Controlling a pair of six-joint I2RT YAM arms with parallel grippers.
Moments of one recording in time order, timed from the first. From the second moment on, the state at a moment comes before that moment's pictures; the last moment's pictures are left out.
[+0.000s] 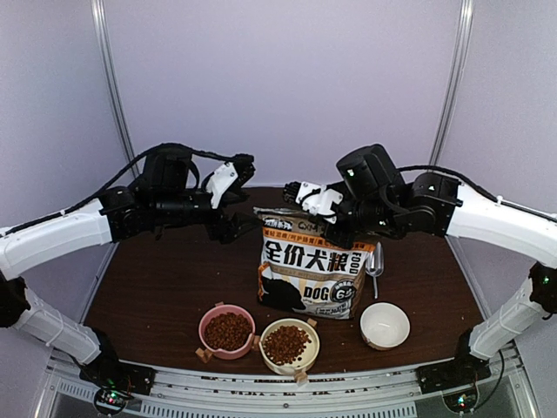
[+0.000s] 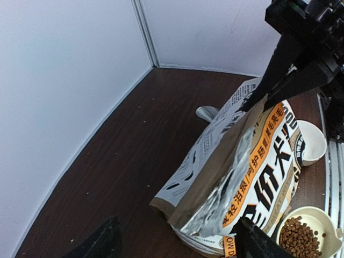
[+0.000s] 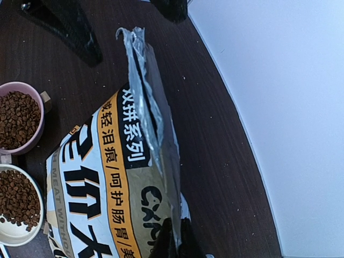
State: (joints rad) left arm -0.81 1.31 1.16 -0.24 0.21 0.32; right arm 1.01 1.45 1.41 -0.59 0.26 -0.49
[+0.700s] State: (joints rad) left arm -0.88 1.41 1.21 -0.17 0.24 0.20; right arm 1.05 1.40 1.29 -0.47 0.26 -0.41
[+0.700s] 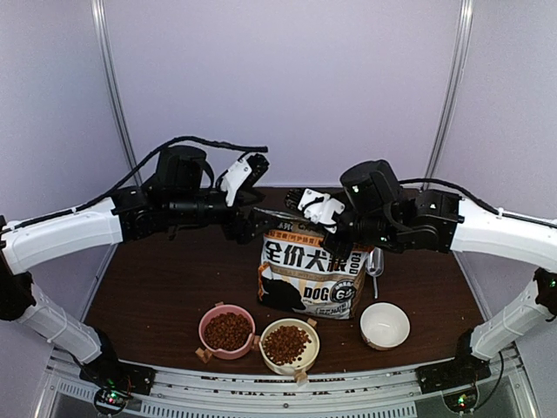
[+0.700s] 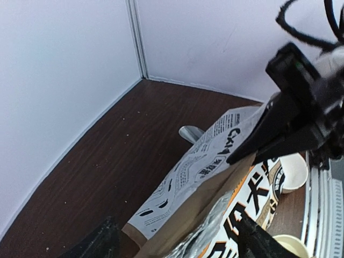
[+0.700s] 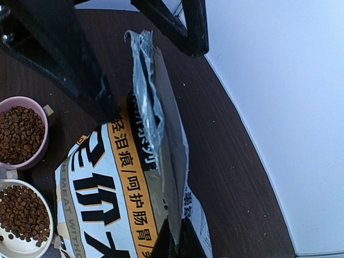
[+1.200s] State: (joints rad) left arm -0.83 1.36 1.17 -0.12 0.09 -0.37; right arm 1.10 1.37 1.18 -0.34 0.36 -0.40
